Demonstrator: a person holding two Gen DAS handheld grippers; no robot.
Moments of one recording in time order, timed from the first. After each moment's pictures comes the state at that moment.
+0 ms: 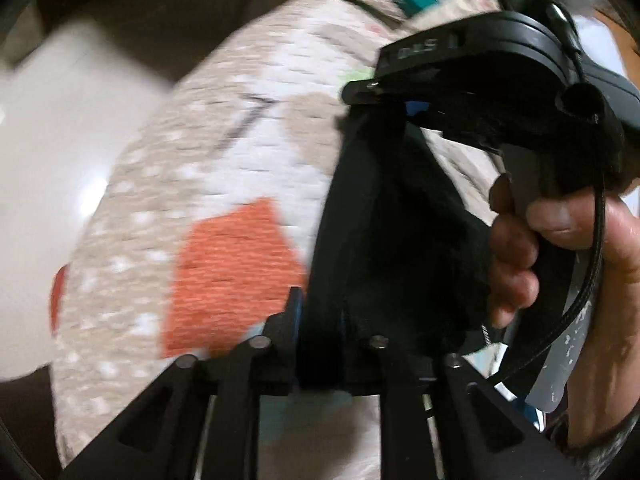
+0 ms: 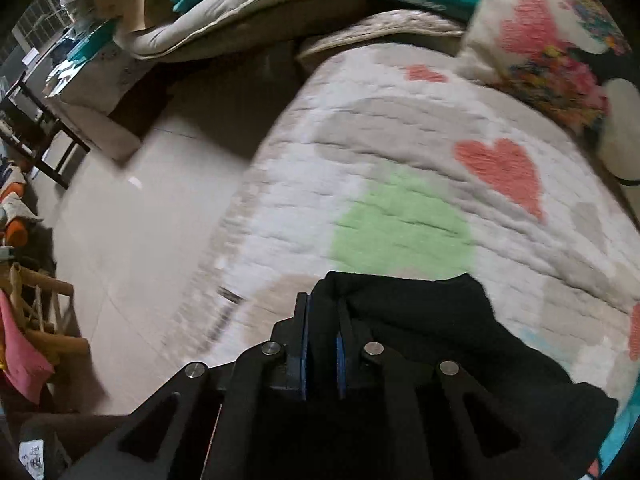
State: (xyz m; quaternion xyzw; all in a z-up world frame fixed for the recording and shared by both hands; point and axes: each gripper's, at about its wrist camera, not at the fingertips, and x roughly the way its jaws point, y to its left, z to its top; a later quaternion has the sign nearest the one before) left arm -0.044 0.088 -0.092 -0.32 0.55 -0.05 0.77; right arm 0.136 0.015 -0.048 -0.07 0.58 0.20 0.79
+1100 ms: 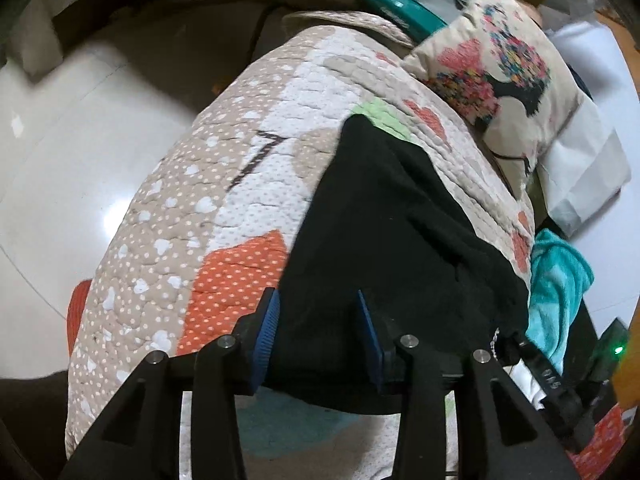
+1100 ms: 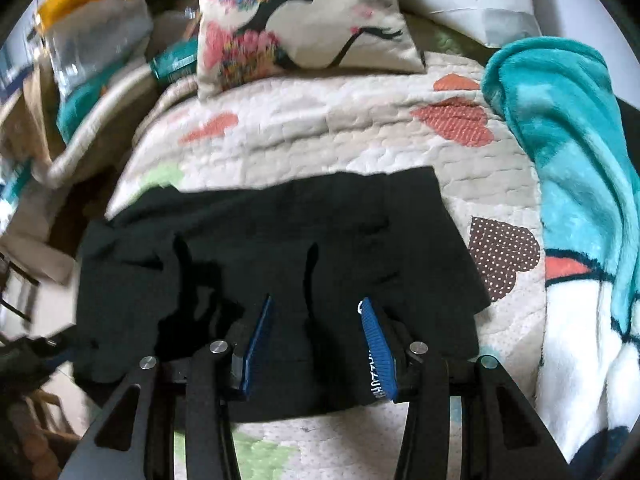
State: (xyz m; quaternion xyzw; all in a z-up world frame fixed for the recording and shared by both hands) left arm -0.034 0.079 -0.071 -0.28 0.51 -0.02 0.81; right arm -0.015 -0.225 -0.039 0.09 0.47 0.00 0.88
